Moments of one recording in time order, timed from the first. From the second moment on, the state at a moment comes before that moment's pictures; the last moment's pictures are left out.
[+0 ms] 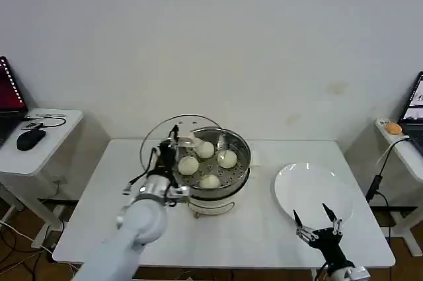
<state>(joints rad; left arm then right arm) 0.89 -1.16 -0.02 -1.90 1.16 0.47 0.16 -1.68 1.35 0.73 1.98 0.16 0.13 -0.20</state>
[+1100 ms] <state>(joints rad) 0.80 -1.51 0.07 -1.65 1.59 0.60 0.34 -1.69 1.35 0.69 1.97 0.12 0.13 -0.21</state>
